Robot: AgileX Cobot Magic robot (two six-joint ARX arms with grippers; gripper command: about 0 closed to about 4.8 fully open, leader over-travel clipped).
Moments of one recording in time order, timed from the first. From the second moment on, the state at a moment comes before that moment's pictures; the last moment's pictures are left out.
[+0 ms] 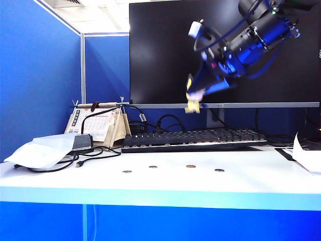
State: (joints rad) left arm -0.56 0.01 0.09 -0.47 -0.24 -0.31; right arm 0.31 1.68 1.20 -0.16 -0.53 -0.35
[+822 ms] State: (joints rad) left arm -0.56 0.01 0.09 -0.47 -0.24 -0.31; right arm 0.35 1.84 1.02 0.18 -0.38 -0.26
